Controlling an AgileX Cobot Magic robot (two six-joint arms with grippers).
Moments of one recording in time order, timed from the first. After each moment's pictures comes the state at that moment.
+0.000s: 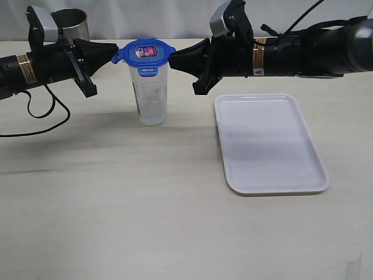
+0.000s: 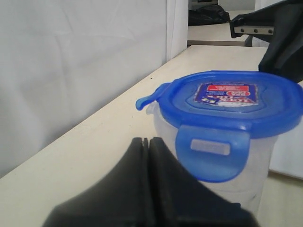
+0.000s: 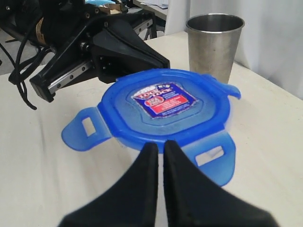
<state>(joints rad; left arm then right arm) 0.01 2.13 -1.06 1.17 -1.20 -0.45 0.25 2.01 -1.21 -1.35 -0.89 0.91</state>
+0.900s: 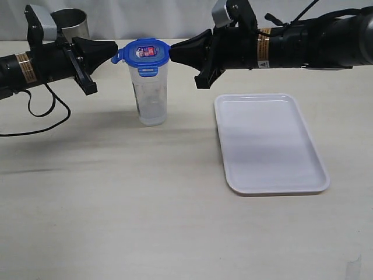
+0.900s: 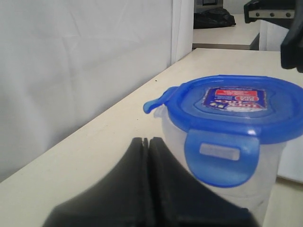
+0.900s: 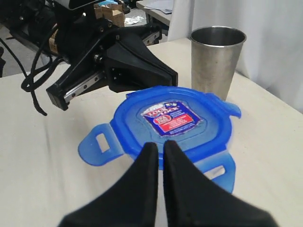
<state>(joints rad) 0.01 2.13 -1.06 1.15 -1.20 -0.45 0.25 1.96 -1.21 -1.39 -0.88 0.95</state>
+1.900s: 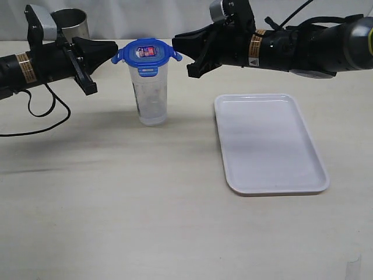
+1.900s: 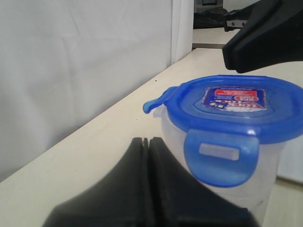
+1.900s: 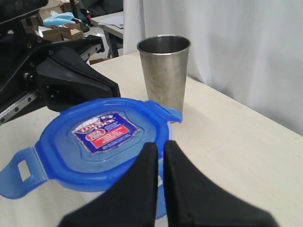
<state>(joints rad) 0.01 2.13 -1.06 1.15 -1.20 -0.45 0.26 2.01 -1.23 -1.17 -0.80 0.85</state>
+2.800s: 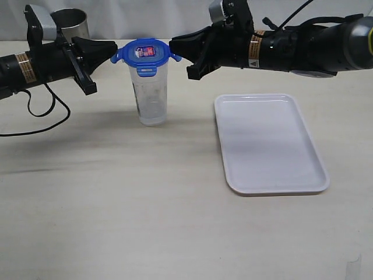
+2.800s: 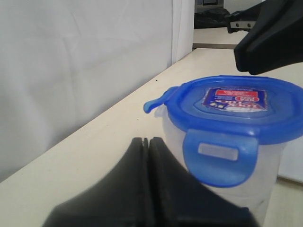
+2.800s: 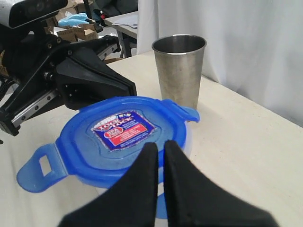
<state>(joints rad) 0.01 2.13 -1.06 1.15 -1.20 -0.45 0.26 2.01 -1.23 -1.21 -0.83 0.89</state>
